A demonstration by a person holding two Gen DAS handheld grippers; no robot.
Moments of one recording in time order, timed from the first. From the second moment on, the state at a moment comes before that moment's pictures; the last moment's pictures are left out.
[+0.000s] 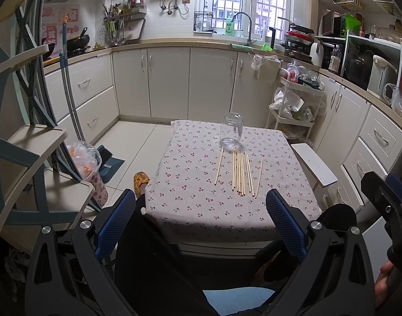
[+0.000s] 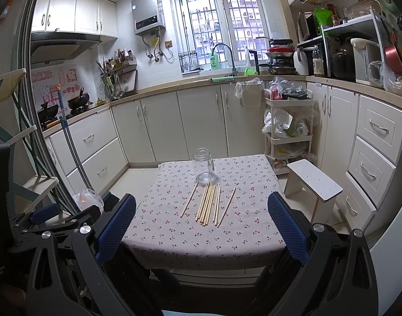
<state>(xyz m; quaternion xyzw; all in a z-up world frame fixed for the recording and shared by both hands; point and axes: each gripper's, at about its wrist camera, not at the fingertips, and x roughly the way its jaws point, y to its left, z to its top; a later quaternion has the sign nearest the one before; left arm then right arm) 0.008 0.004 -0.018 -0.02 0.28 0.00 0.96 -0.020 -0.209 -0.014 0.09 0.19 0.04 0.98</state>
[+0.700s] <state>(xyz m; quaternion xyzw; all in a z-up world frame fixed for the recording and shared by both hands) 0.195 -0.009 -0.121 0.01 0.39 0.00 0.92 0.161 -0.246 -0.122 0.11 0.33 0.00 0.94</state>
